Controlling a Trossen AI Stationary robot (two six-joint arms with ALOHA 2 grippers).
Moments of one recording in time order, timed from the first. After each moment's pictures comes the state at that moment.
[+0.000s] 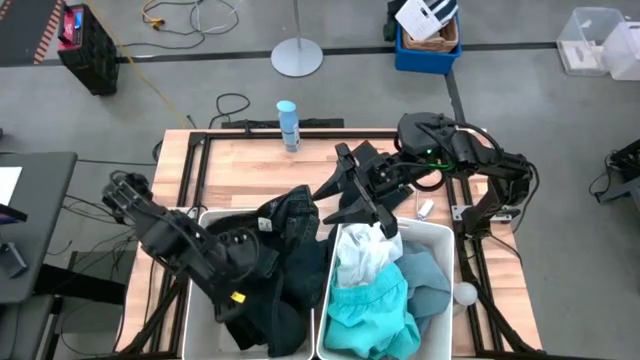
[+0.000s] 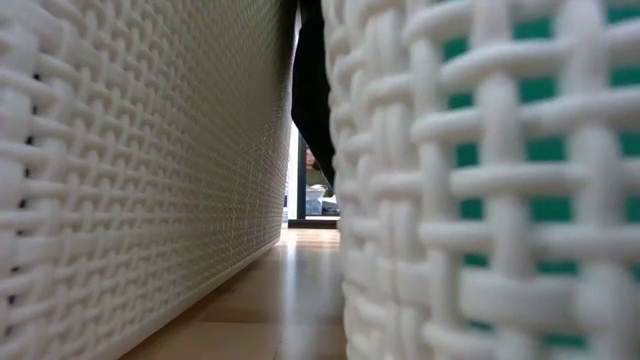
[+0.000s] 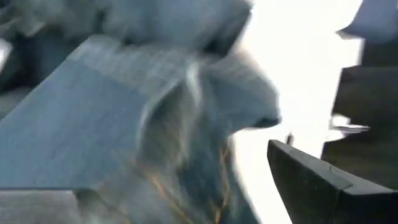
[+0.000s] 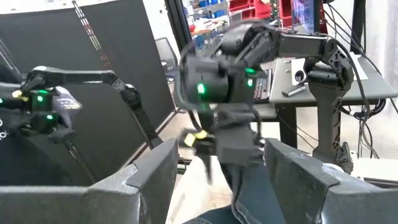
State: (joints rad) left arm -0.65 1.61 1.99 -1.44 -0.10 -0.97; right arm 0.13 1.71 2.27 -0.64 -0.31 0.22
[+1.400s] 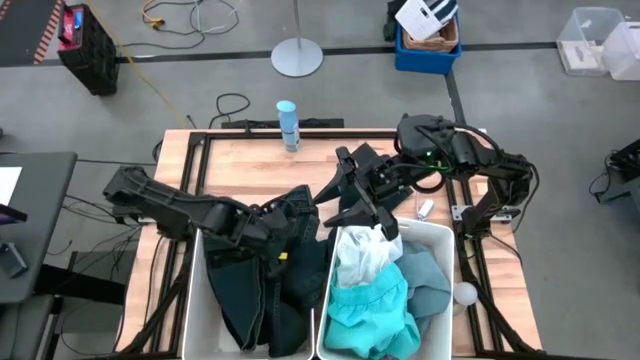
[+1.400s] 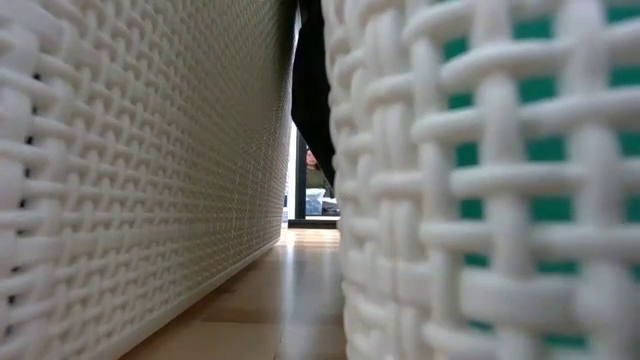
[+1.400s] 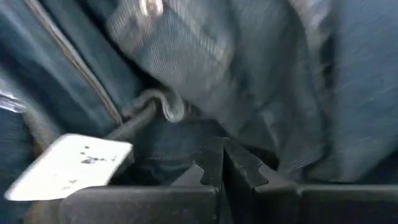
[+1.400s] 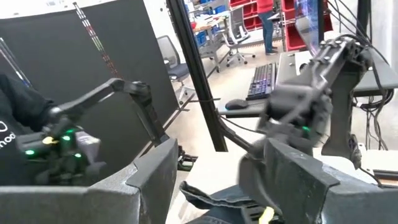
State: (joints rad) left arm -0.36 1.53 1.51 -1.12 -0.25 -0.82; right arm 0.14 1.71 2.27 -0.65 -0.31 0.26
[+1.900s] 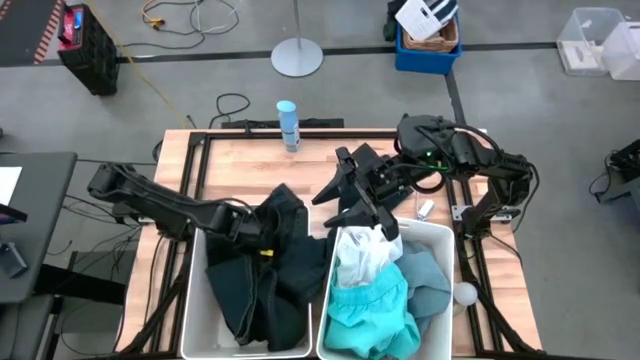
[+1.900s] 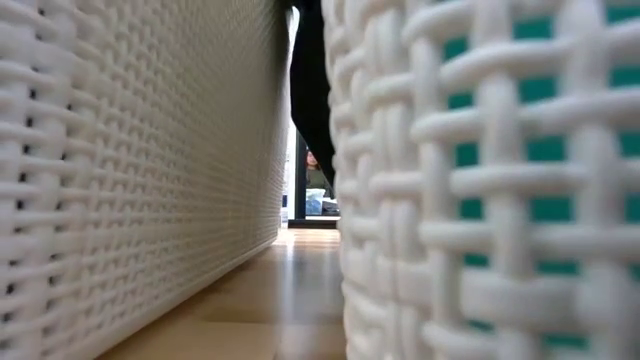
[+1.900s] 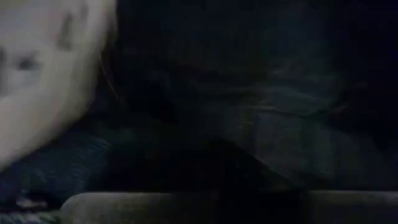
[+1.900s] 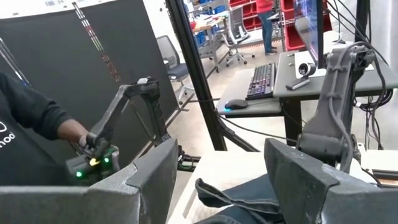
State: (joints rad) left arm -0.27 1.37 0.91 -0.76 0.08 -1.01; right arm 0.14 1.71 2.27 -0.65 -0.31 0.26
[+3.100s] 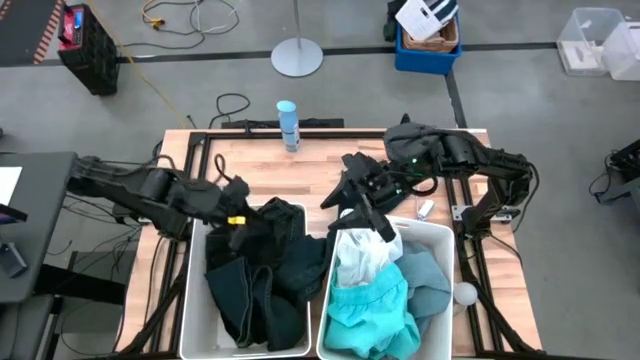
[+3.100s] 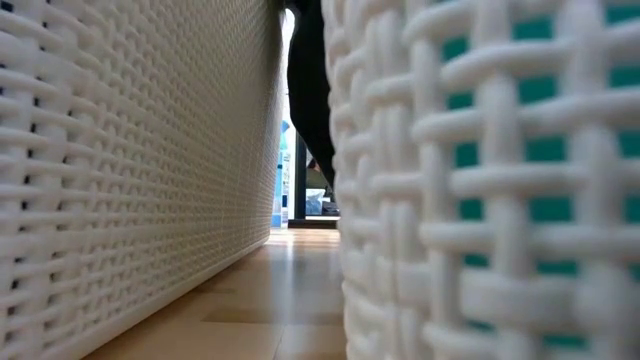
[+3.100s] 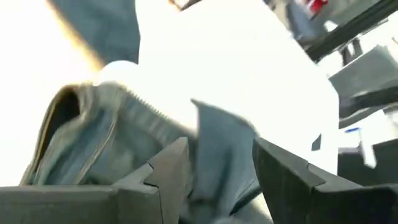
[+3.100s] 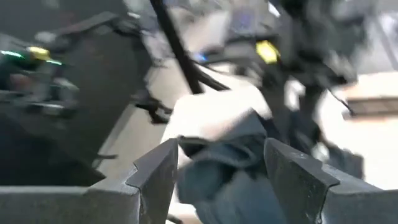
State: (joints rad) left arm -0.28 1.04 1.22 -0.69 -0.19 -0.83; right arm 0.13 1.71 2.27 -0.89 -0.27 0.26
